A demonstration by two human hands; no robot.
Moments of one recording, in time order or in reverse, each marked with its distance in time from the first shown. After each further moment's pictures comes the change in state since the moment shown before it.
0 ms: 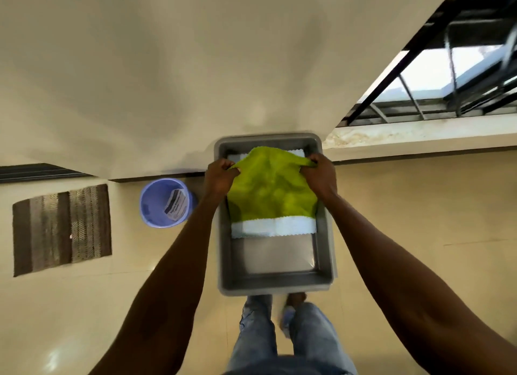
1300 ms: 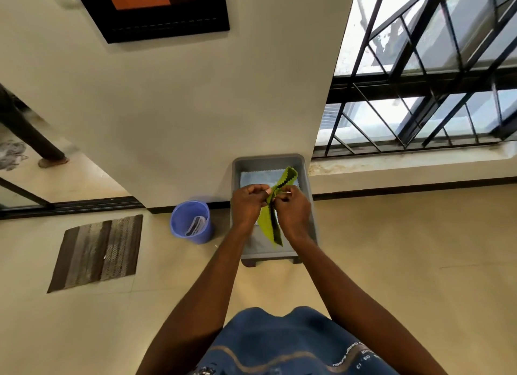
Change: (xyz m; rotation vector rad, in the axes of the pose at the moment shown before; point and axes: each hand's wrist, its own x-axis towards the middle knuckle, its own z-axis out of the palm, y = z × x) left_hand -0.367 0.043 -0.023 -0.530 0.034 0.188; right_hand -0.367 -0.040 -0.060 0.357 0.180 -0.210
